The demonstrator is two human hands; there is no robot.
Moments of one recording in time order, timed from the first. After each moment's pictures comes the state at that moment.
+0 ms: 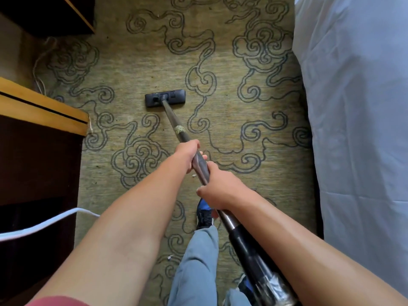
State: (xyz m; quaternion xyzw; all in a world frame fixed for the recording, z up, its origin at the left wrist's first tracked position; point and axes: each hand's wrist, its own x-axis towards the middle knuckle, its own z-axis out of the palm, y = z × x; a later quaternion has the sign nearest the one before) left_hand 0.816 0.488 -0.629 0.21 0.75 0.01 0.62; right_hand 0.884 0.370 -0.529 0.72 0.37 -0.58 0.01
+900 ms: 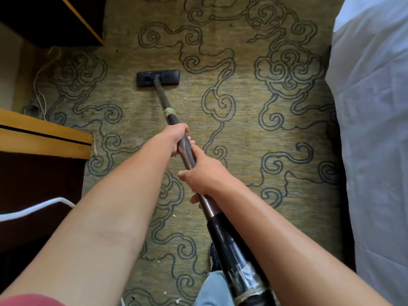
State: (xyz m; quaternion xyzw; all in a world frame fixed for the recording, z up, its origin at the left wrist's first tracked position) left_hand 0.785 0.751 -0.689 0.26 0.74 0.02 0.61; right_hand 0.854 0.615 -0.578 0.71 0.30 -0.63 -0.08
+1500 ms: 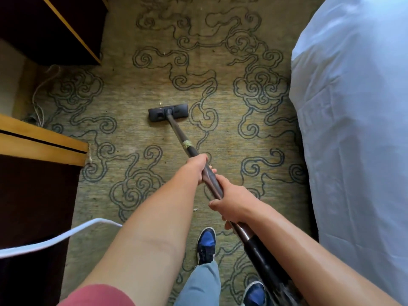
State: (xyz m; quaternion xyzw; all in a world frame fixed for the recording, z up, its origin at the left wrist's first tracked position) left_hand 0.840 0.619 -0.625 0.18 0.71 -0.01 0.68; right_hand 0.907 0.497 -0.503 0.74 0.34 -0.58 0.01
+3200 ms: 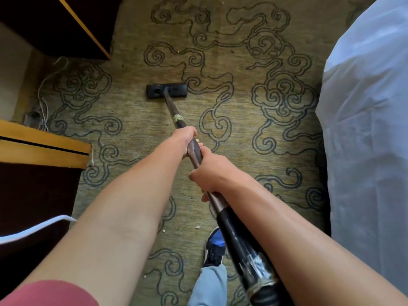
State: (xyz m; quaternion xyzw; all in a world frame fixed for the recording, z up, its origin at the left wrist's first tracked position) left_hand 0.852 0.799 -0.644 0.24 0.75 0.03 0.62; right_hand 0.919 0.685 -0.544 0.72 0.38 -0.58 0.01
